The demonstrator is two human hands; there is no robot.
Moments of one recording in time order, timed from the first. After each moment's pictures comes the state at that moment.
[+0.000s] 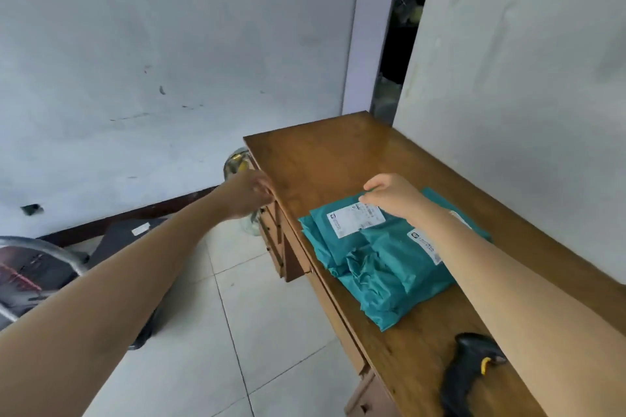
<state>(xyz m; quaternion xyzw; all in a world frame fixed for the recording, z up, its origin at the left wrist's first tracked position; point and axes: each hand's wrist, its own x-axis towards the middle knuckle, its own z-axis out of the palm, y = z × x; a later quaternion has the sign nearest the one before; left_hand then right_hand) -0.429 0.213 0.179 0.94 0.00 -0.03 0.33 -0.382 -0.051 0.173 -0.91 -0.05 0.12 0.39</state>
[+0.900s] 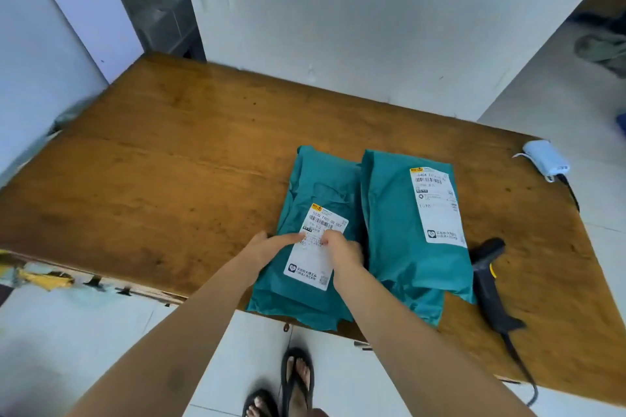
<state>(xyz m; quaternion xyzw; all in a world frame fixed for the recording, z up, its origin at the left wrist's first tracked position) -0.163 0.116 -0.021 0.73 0.04 -0.52 0.44 -0.265 0.019 -0.015 -0.45 0.64 -0.07 0.62</state>
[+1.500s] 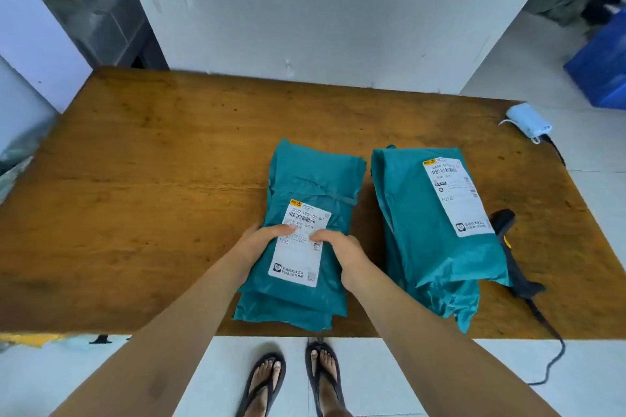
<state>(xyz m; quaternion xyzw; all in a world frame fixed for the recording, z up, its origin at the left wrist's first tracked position) -0.078 0.121 -0.034 0.64 -0.02 -0.61 0.46 -0.219 0.032 -0.025 -0.36 0.59 -0.08 0.72</state>
